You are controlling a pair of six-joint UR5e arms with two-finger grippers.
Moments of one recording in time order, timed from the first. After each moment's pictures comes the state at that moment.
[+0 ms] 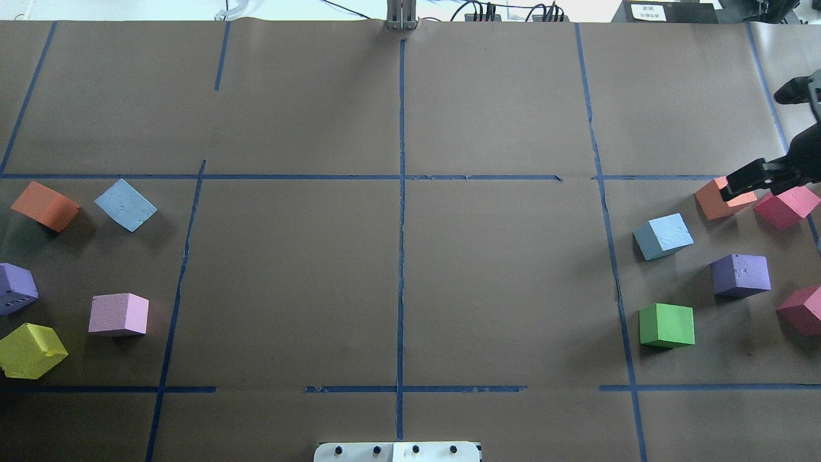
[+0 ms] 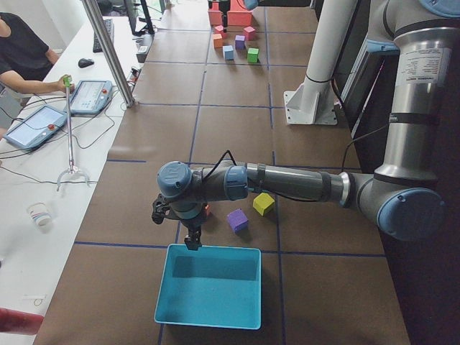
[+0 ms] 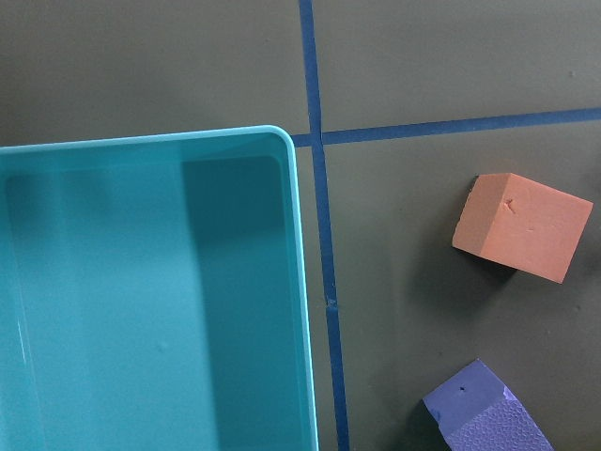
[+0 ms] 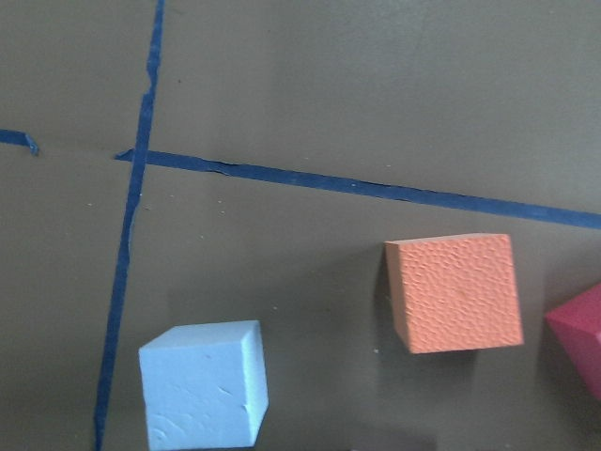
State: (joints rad) left arm -1.57 -1.61 -1.64 -1.35 -2.38 0.17; right arm 1.05 -1.56 1.85 -1.30 2.22 0.62
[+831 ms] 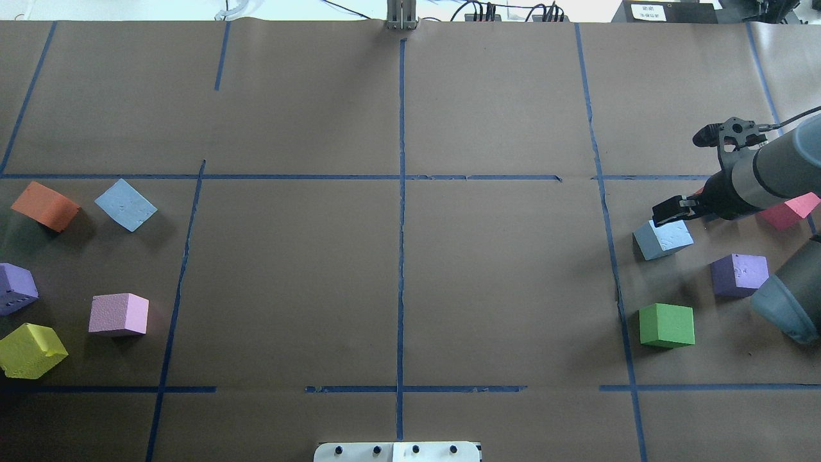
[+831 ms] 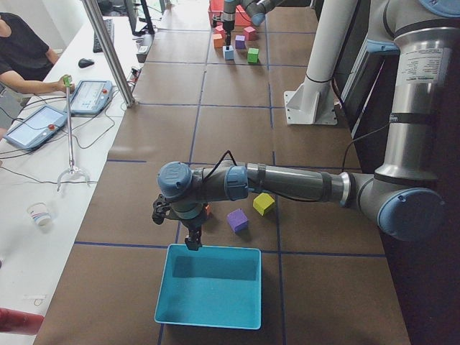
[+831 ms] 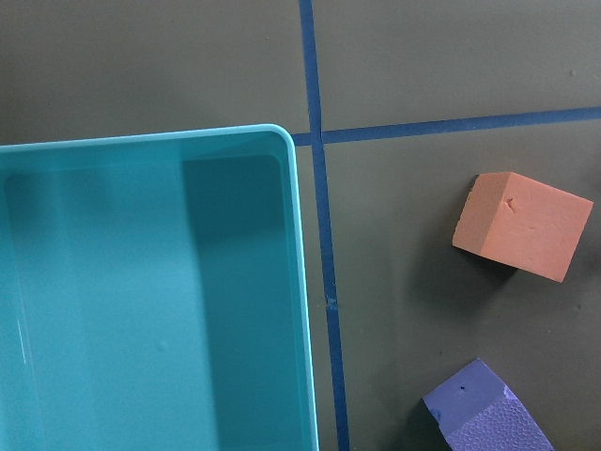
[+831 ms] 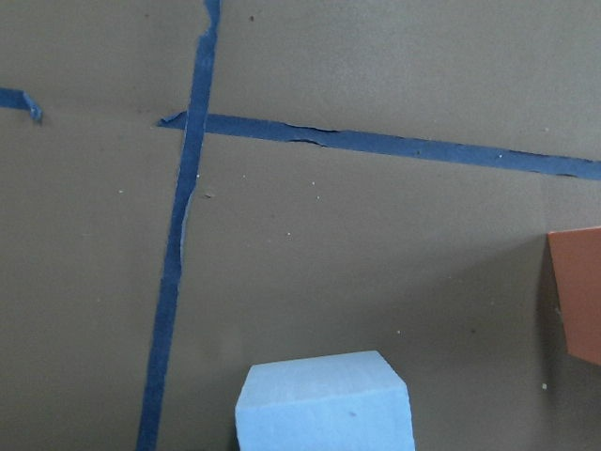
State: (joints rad) left arm -1.57 -1.61 -1.64 -1.35 -2.38 0.17; right arm 0.86 -1.53 1.79 -1.21 2.05 0.77
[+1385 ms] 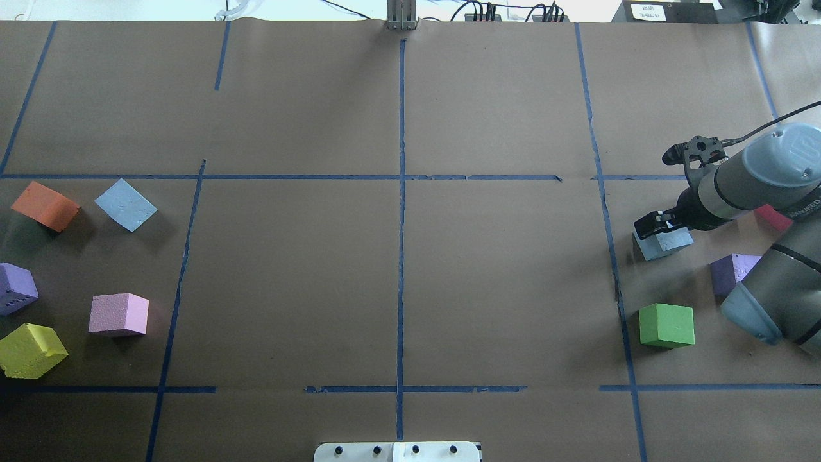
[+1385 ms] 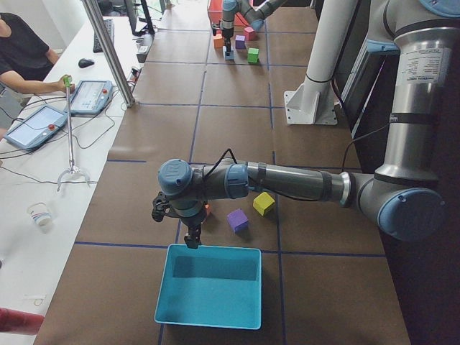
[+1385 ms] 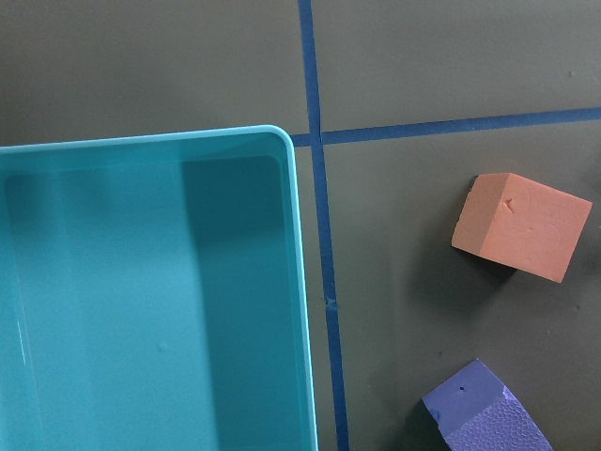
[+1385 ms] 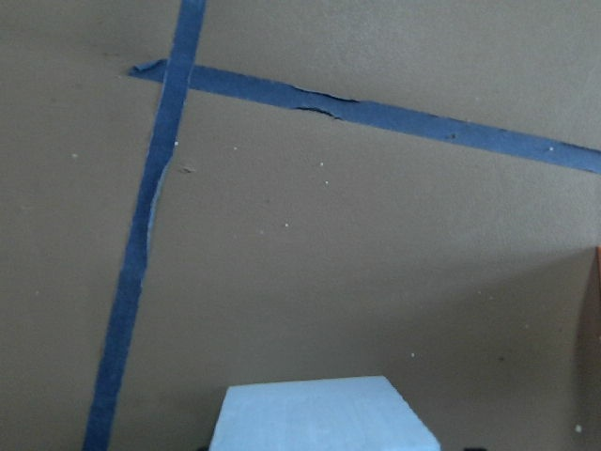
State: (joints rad) left arm -1.57 -1.61 -1.66 -1.35 -2.38 0.17; right arm 0.83 -1.50 1.71 -1.21 2.03 0.71
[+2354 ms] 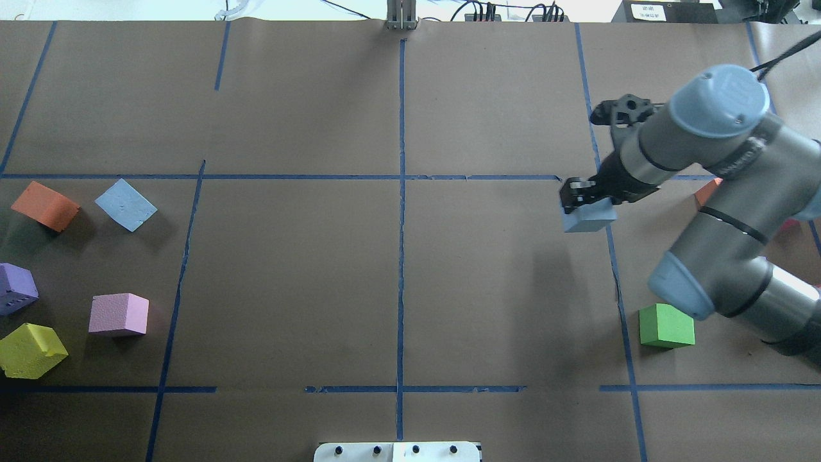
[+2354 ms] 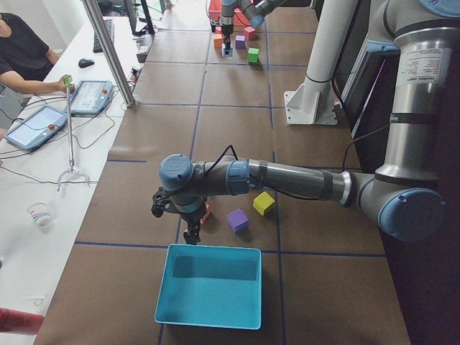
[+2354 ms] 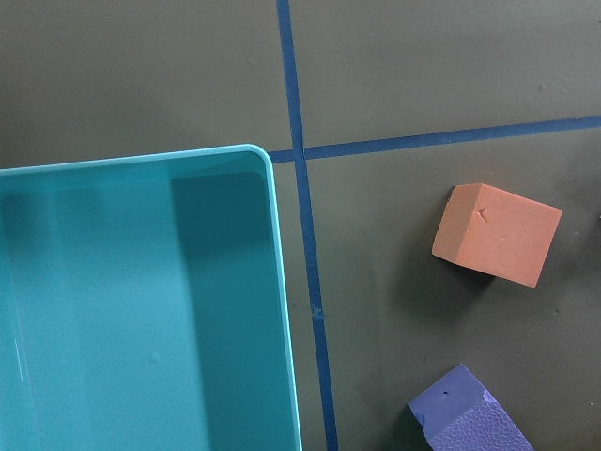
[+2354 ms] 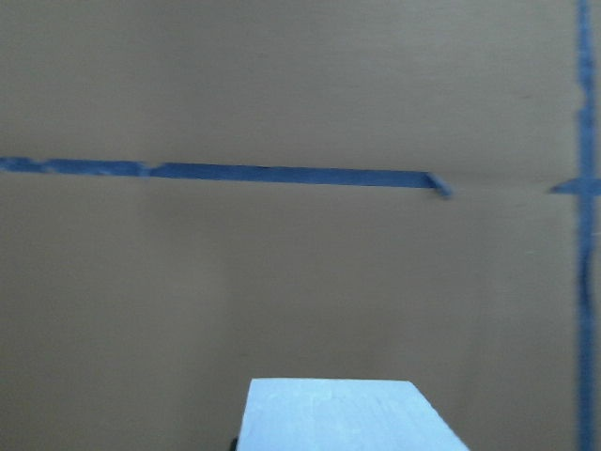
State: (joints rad) left arm -1.57 -1.60 -1.68 -1.35 -2.41 0.17; right arm 0.74 -1.15 1.82 -1.49 2.07 1.04
